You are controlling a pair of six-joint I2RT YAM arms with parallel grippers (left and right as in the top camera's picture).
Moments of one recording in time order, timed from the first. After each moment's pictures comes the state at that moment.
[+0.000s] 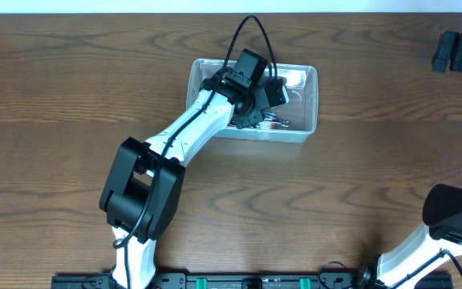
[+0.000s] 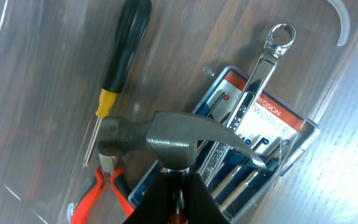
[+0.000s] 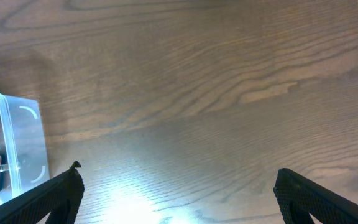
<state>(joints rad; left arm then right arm) -0.54 2.04 1.56 -0.62 0.07 0.74 -0.33 1.92 2.30 -1.48 -0.01 -0.08</state>
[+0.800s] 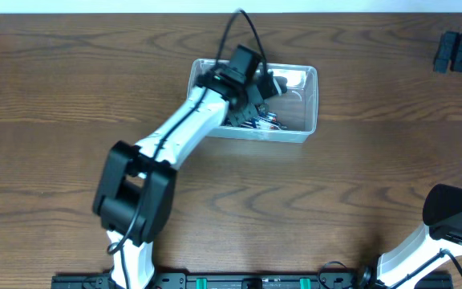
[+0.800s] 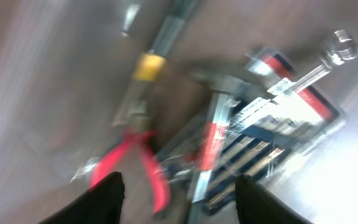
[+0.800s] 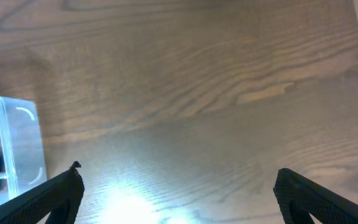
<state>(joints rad) -0.50 1.99 1.59 -0.68 0.01 0.61 -0.33 1.92 2.30 -1.48 -0.01 -0.08</state>
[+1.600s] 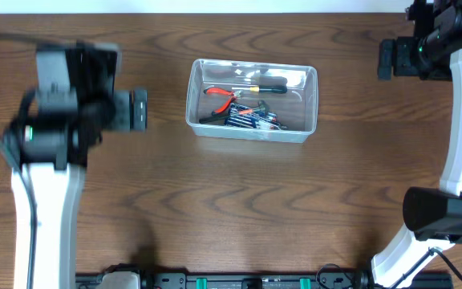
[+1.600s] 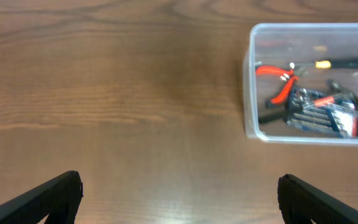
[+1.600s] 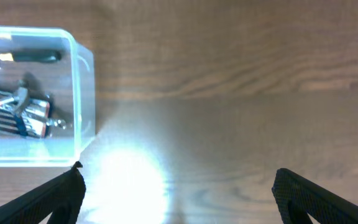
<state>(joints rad) 0.00 1.28 1.49 -1.10 0.03 0.09 -0.07 1.91 2.30 -1.61 0.04 0.01</state>
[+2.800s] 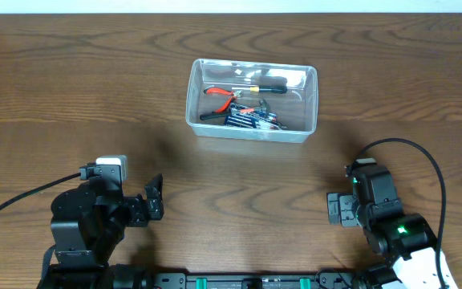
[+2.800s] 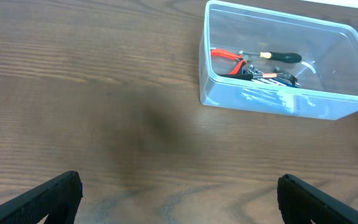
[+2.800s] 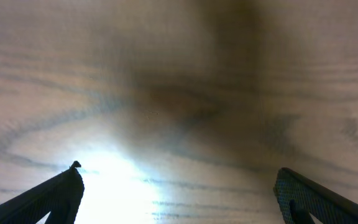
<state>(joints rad) 0.00 0.48 0.74 -0.89 0.18 -0.09 0.27 0.81 0.50 -0.82 0.18 0.16</state>
